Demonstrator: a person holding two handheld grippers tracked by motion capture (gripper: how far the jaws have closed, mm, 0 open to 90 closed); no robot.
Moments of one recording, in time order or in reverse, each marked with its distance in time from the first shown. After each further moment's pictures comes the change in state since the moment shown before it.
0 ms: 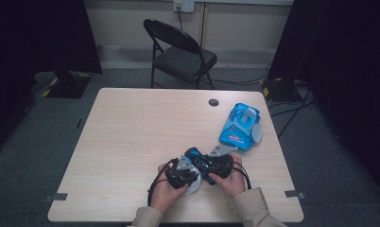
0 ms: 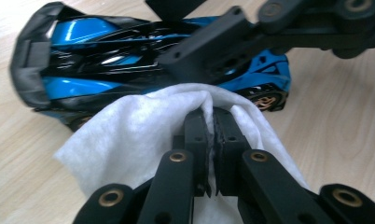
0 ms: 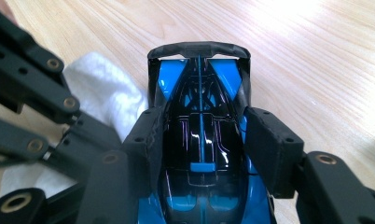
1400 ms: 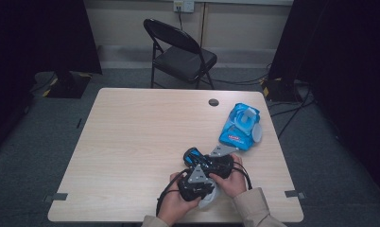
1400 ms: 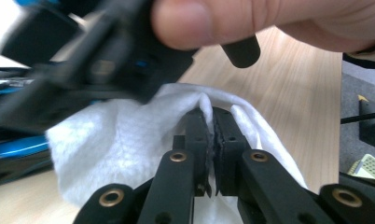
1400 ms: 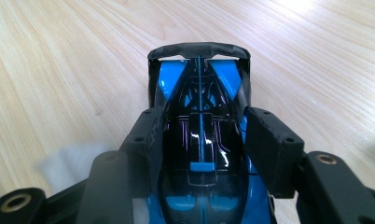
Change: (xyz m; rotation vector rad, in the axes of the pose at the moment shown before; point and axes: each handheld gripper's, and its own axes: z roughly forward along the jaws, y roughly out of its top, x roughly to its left) left arm -0.045 0.013 -0.009 -0.039 -0.127 0.093; right arm -0.001 -0.002 0.000 -0.013 0.009 0.007
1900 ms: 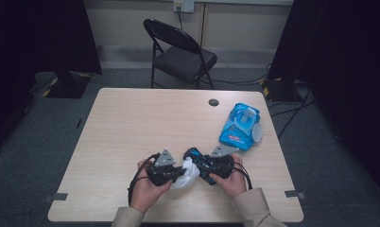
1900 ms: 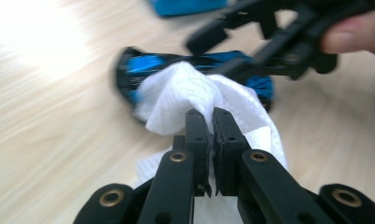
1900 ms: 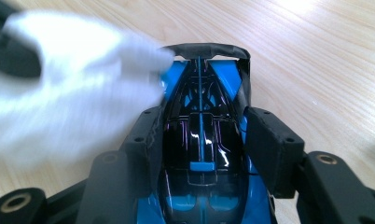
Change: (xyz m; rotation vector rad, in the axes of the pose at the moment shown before) left arm 0.062 -0.013 -0.070 -0.040 0.172 -0.094; right arm 0.000 -0.001 0.000 -0.008 0.002 0.001
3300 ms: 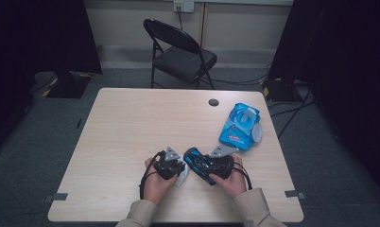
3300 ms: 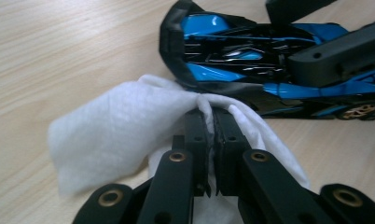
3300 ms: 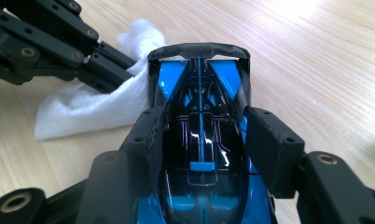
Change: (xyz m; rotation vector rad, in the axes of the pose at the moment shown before) left arm 0.009 -0.012 0.054 0.077 0.107 -0.075; right arm 0.001 0.000 0.000 0.002 -0.005 -0.002
